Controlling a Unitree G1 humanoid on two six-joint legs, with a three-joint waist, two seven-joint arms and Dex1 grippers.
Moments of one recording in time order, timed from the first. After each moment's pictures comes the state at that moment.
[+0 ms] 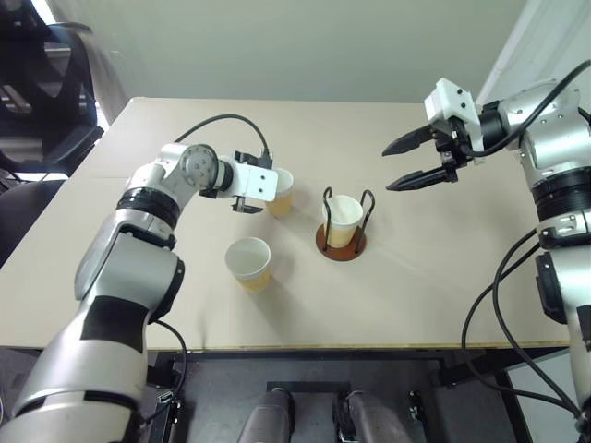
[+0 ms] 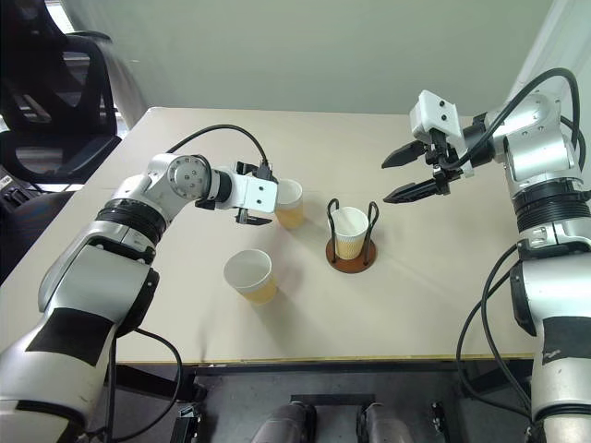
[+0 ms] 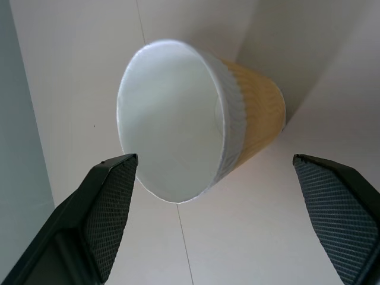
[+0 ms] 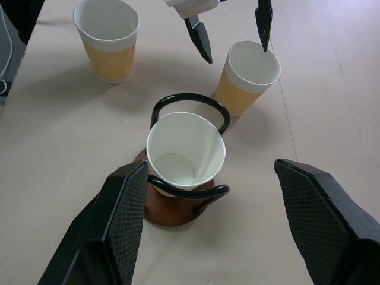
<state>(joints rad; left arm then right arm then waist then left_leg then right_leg) -1.37 0.56 -0.48 1.31 0.58 -0.60 -0.81 -1.34 -0.71 0.29 0.78 0.11 0.09 1.61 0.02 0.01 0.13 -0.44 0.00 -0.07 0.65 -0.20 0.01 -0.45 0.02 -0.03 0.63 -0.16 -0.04</state>
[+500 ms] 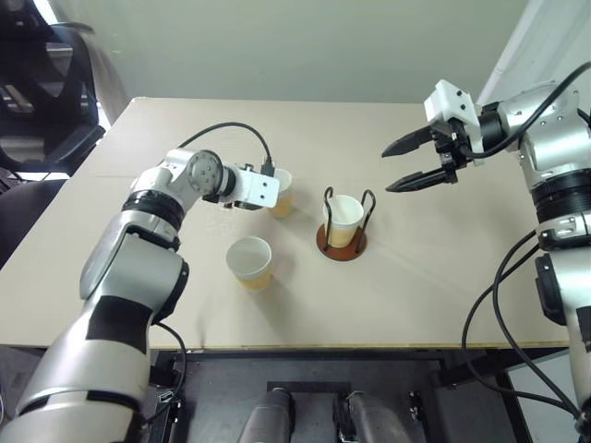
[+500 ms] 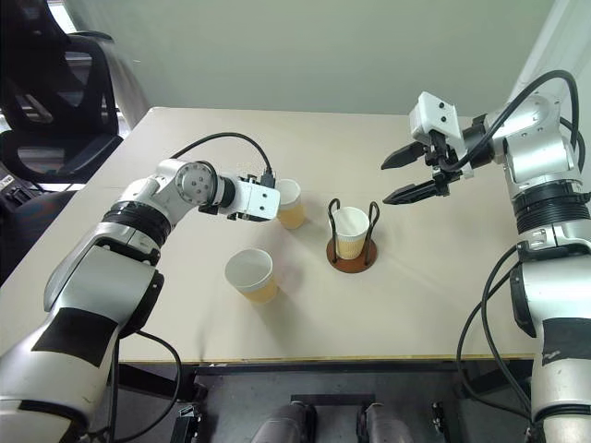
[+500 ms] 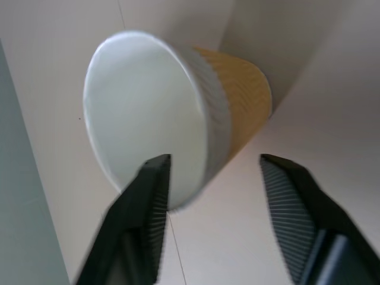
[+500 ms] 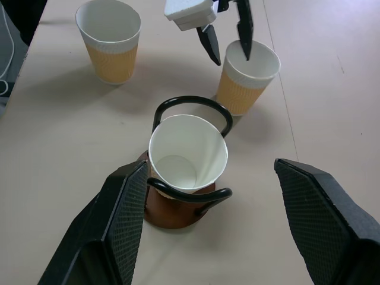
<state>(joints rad) -1.36 0.55 -0.50 1.33 0.61 -0.59 -0.82 -1.33 -0.71 0.29 0.76 0.11 0.10 1.61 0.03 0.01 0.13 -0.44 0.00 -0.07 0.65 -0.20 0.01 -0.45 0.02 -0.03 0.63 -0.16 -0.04</state>
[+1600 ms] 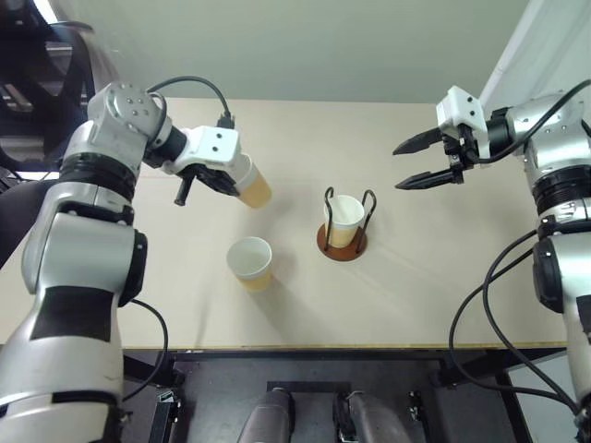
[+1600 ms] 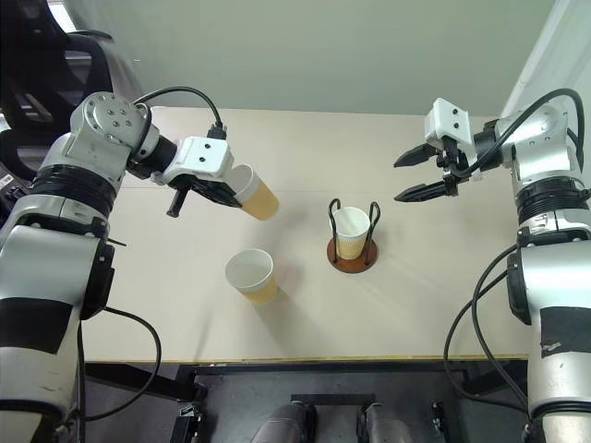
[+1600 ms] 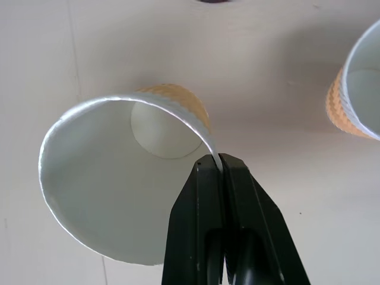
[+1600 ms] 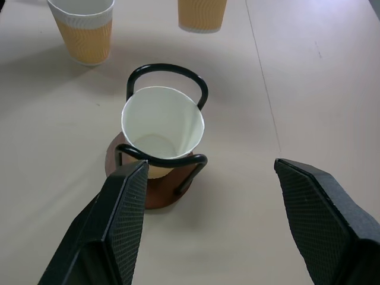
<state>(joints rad) -1.49 0.71 -0.36 1.26 0.29 -0.42 -1.58 -1.41 -0.68 0.23 1.15 0.03 -0.19 1.61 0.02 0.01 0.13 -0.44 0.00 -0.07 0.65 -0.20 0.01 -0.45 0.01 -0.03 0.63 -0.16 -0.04</state>
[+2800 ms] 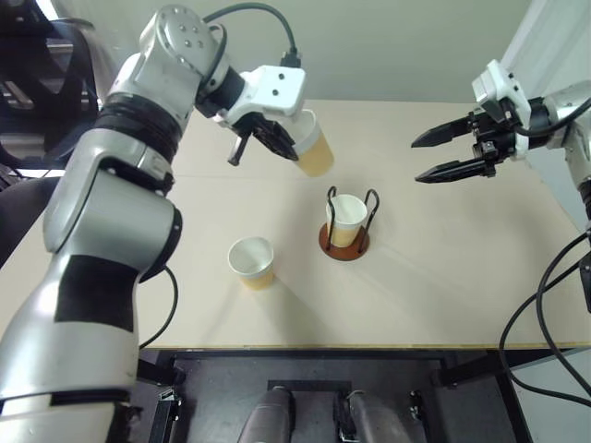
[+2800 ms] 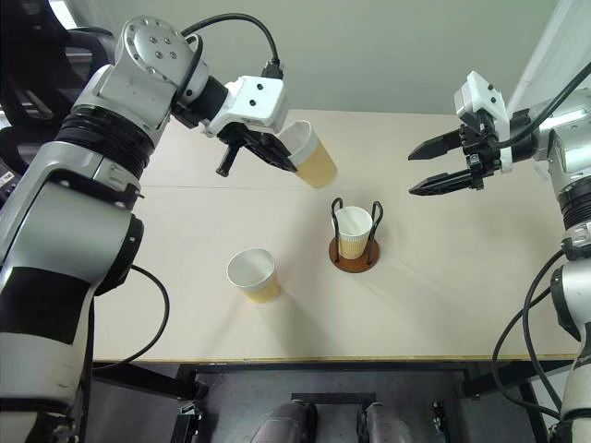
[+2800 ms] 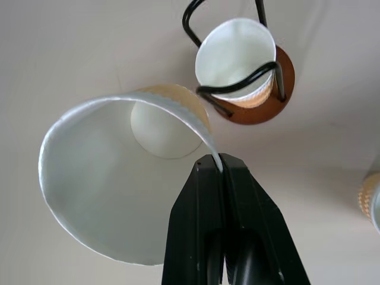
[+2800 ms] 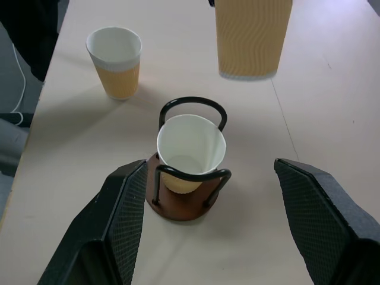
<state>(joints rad) -1.72 0.54 -0.62 1.21 -0.02 -0.27 -1.58 -1.39 -0.90 0.54 0.85 0.48 0.09 1.61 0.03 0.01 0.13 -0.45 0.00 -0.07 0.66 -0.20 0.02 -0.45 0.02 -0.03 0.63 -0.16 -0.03</state>
